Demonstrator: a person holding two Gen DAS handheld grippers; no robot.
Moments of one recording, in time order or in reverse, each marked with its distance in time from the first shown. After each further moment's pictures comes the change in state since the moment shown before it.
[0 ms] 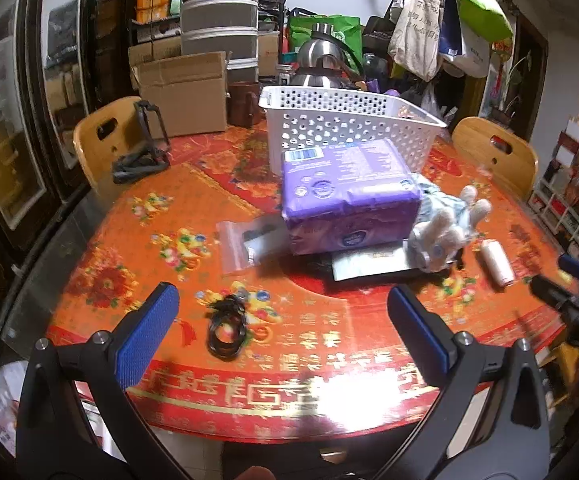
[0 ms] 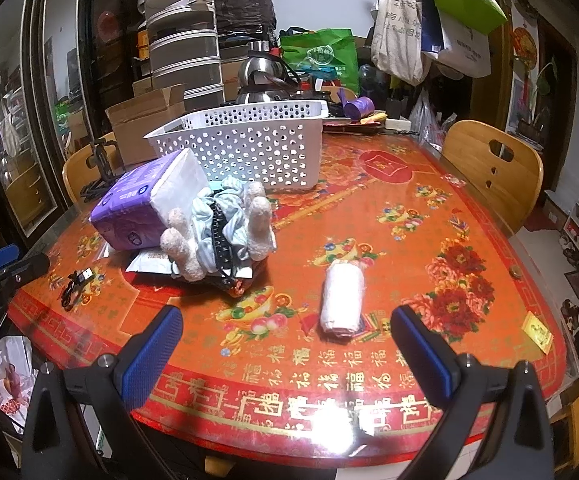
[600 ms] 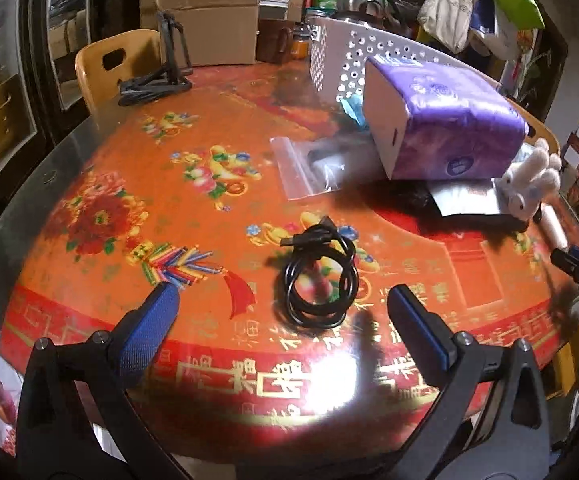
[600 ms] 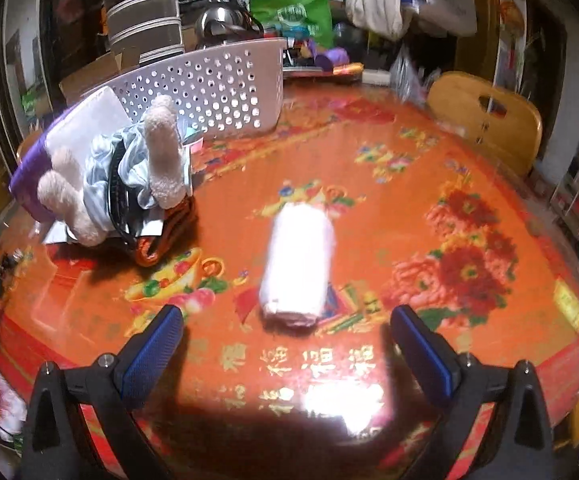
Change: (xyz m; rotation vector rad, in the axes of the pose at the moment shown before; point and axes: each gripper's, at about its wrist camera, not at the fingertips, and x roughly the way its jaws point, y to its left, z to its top) left arm 0.079 0.076 -0.050 -0.071 0.139 -0.026; right arm 0.074 -0.028 -0.028 0.028 0.114 -0.084
